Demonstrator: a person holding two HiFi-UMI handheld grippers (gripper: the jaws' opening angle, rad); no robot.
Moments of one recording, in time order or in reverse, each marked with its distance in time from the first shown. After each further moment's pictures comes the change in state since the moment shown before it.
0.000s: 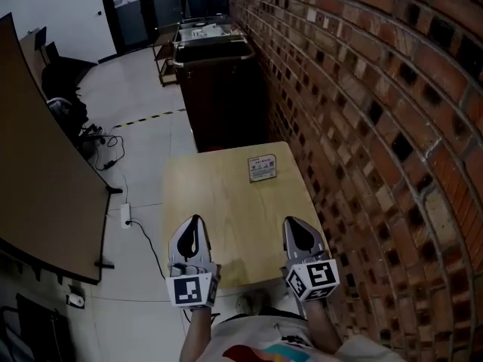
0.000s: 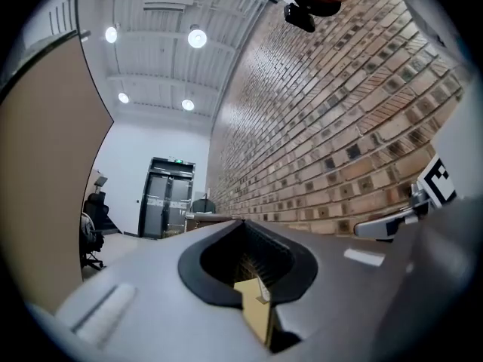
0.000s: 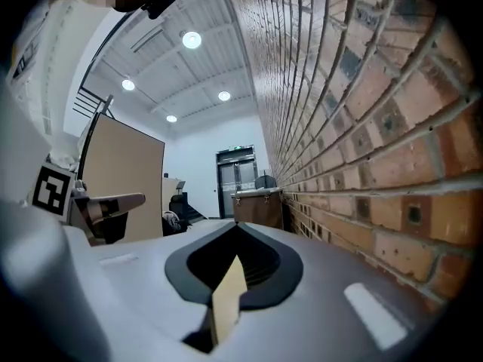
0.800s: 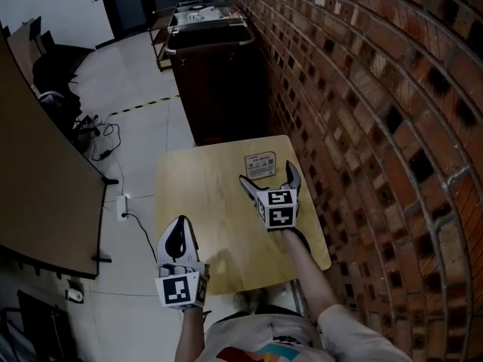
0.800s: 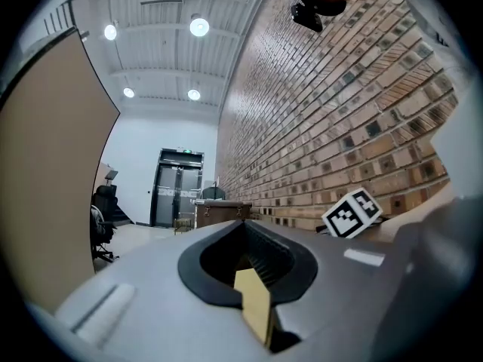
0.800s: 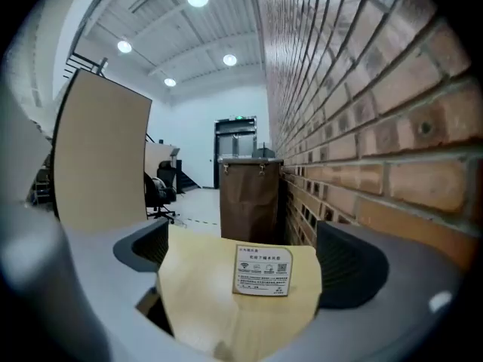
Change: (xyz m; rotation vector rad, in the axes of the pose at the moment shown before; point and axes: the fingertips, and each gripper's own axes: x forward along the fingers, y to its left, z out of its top) left arm 0.037 0.028 -0.041 -0.006 0.085 0.087; right arm 0.217 -0.064 -0.071 -0.087 0.242 -0.031
